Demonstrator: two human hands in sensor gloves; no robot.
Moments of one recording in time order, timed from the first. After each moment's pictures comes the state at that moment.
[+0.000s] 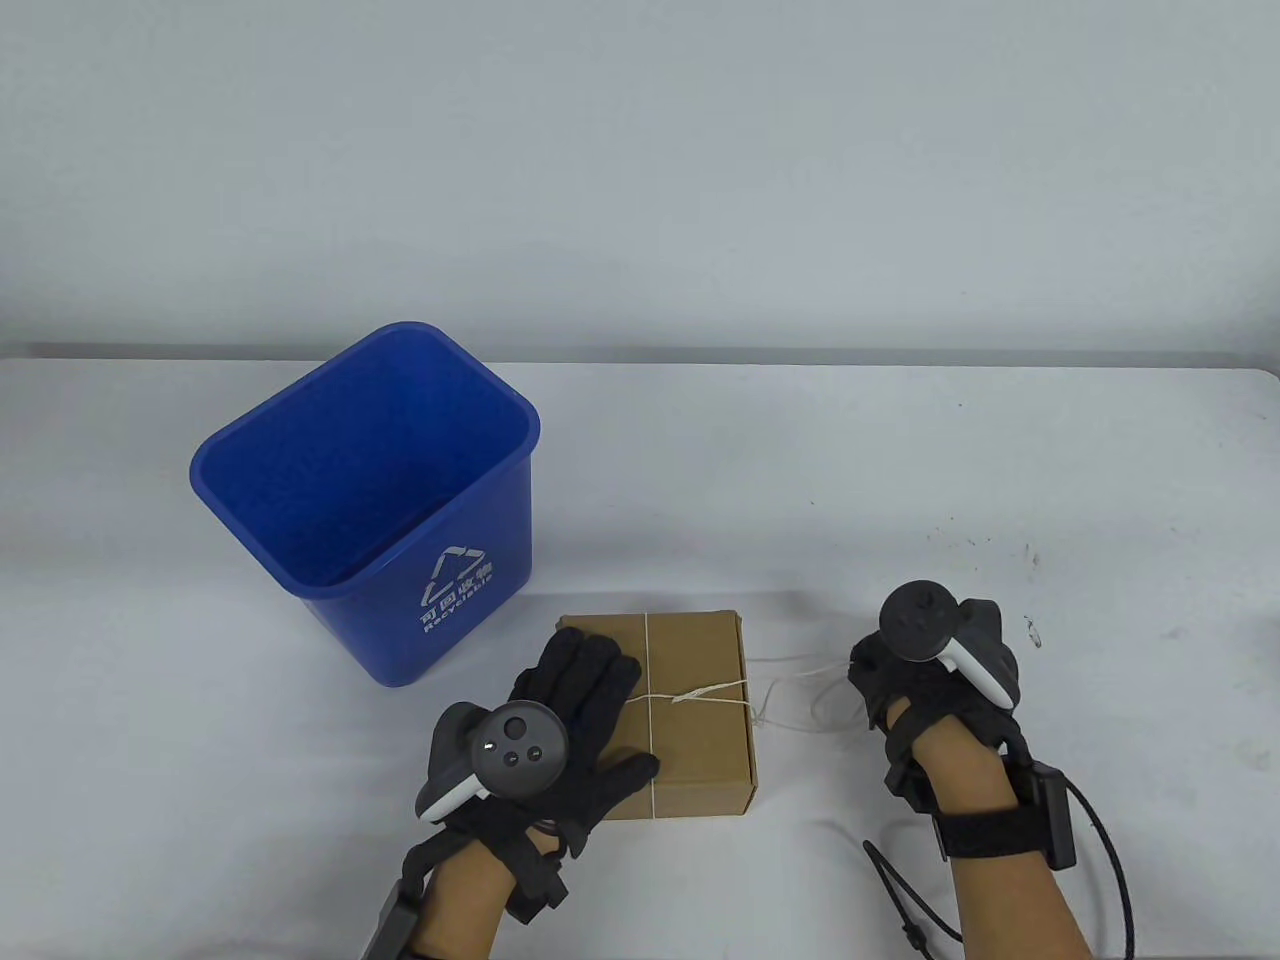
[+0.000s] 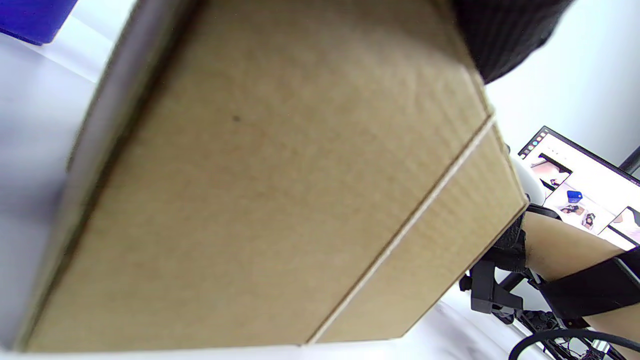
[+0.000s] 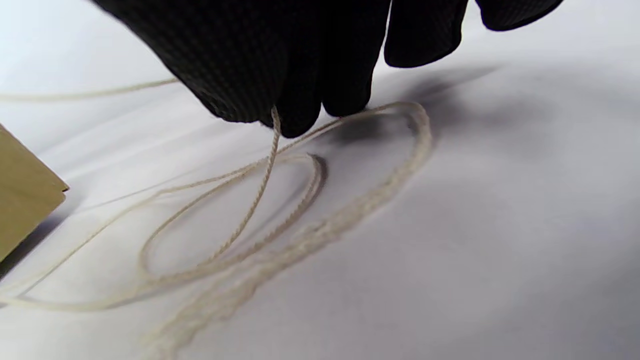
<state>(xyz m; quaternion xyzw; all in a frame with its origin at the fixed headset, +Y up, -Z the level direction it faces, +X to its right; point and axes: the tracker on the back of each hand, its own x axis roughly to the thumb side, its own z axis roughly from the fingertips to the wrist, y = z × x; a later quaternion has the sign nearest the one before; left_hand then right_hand) -0.120 -0.725 -0.244 -0.05 -0.25 0.29 0.92 0.242 -0.748 -0.346 0.01 0.16 0.97 0.18</state>
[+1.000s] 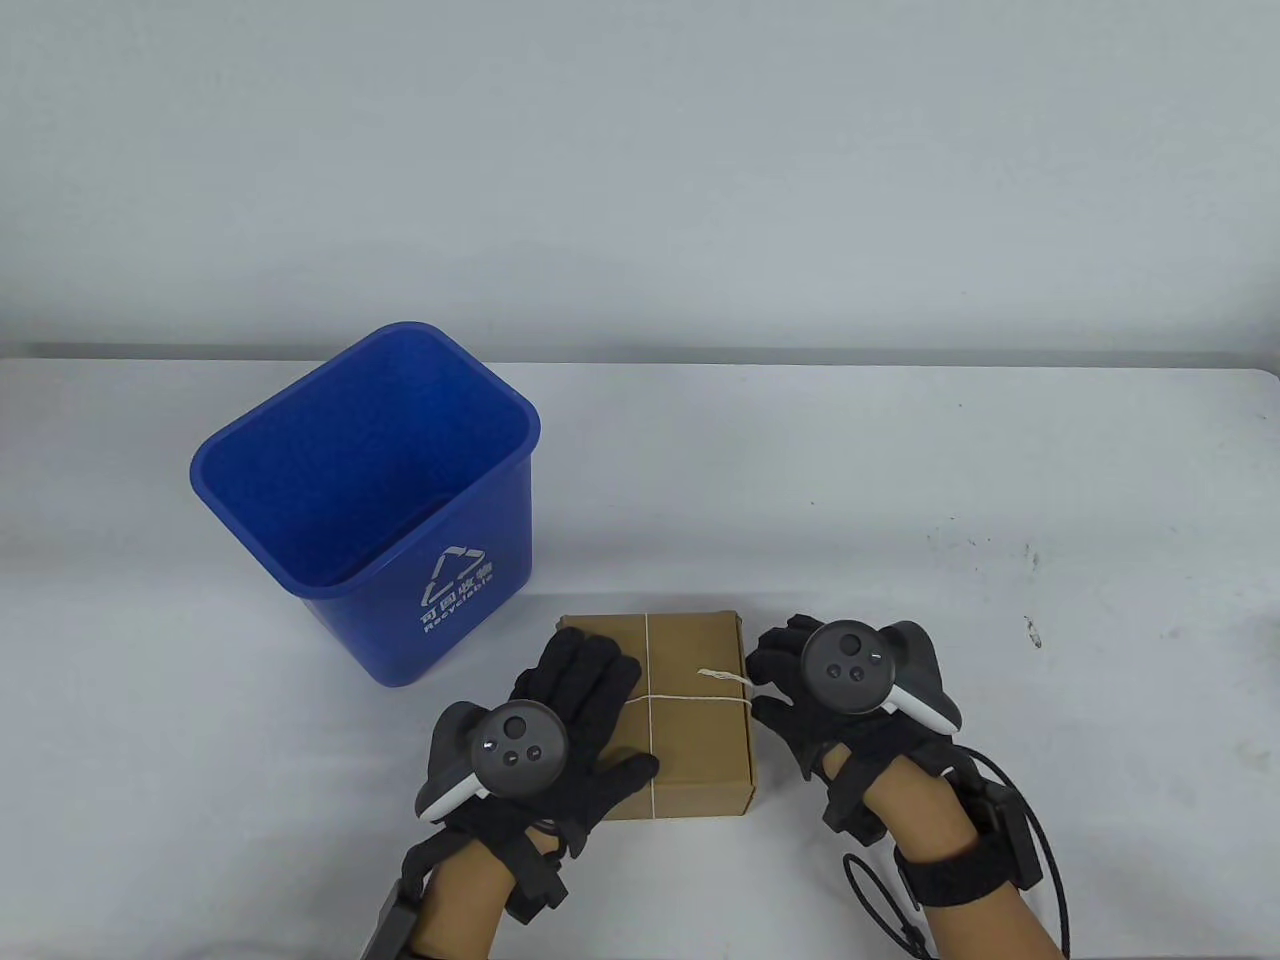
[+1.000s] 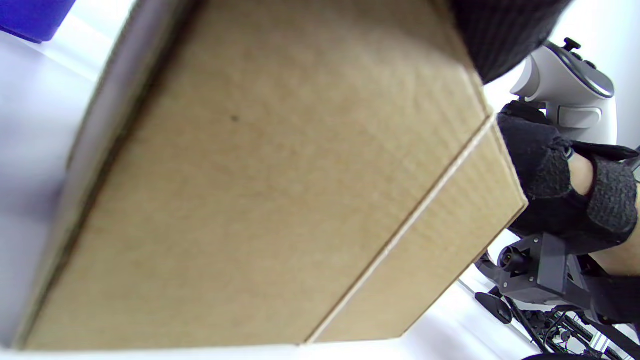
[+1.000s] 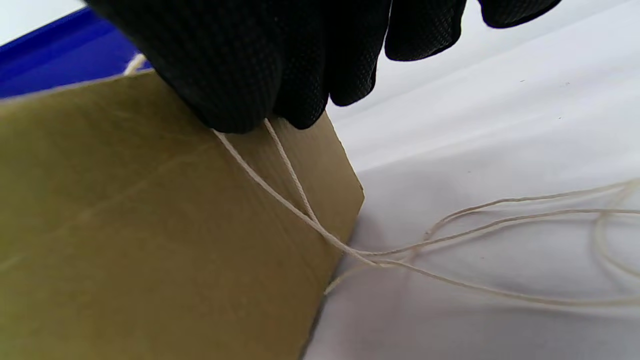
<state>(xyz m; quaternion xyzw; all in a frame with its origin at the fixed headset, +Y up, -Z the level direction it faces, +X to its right) -0.120 -0.725 -0.245 -0.06 -0.25 0.29 0.92 0.155 -0.705 -0.304 0.22 0.08 0.94 0.23</state>
